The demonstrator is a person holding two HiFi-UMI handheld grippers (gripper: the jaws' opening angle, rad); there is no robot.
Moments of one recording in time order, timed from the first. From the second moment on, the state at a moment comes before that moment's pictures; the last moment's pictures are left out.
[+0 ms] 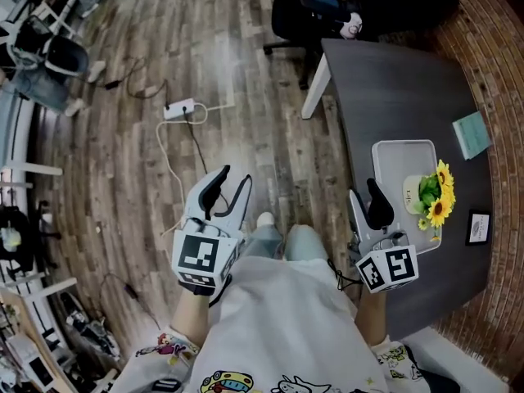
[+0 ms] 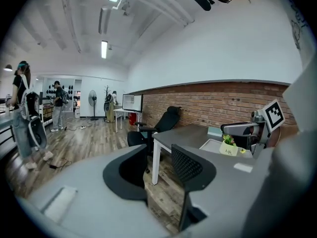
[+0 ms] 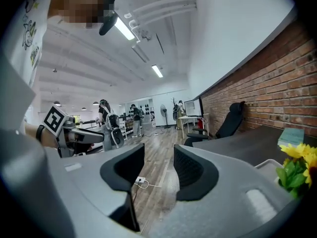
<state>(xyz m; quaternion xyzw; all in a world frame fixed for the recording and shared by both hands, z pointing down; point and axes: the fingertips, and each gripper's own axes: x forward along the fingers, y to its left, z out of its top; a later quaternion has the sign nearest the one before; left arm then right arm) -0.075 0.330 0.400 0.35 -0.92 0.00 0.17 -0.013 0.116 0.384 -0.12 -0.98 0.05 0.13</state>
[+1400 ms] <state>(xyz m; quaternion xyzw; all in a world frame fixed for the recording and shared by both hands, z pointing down) -0.147 -0.066 0.351 0.71 -0.70 0.05 0.08 0.052 -0.158 0.337 0.29 -0.95 0.07 0.02</state>
